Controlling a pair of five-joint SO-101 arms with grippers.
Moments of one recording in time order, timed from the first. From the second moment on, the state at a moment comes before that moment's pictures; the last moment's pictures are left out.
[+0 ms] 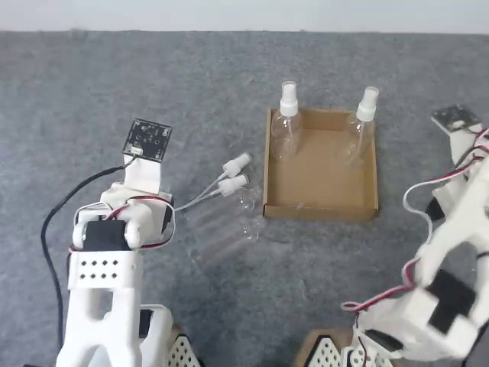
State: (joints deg) left arm -7.3 -51.1 58.0 64.5 -9.5; right arm 31.0 -3.0 4.4 87.7 53.3
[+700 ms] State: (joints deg) left arm -7.3 -51.1 58.0 64.5 -7.3; right arm 2.4 -40.4 14.1 100.6 39.3
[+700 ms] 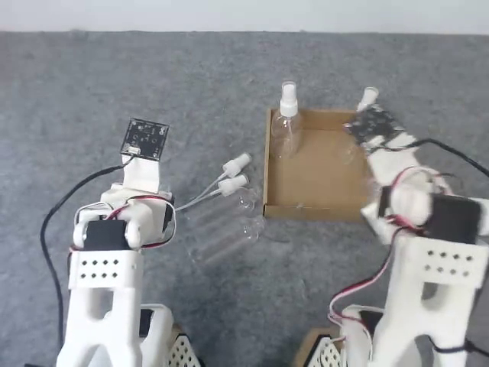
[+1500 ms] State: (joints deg) left arm -7.2 -51.1 19.1 77.2 -6.3; right arm -44.7 -40.4 33.4 76.7 16.4
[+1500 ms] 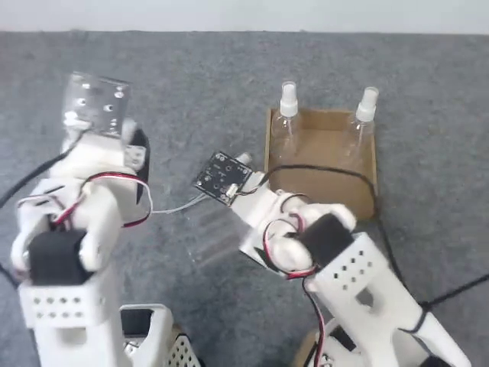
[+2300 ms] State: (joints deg) left arm -7.4 -51.8 13.5 70.5 15.7; right arm -48.5 -40.4 54.2 34.8 11.4
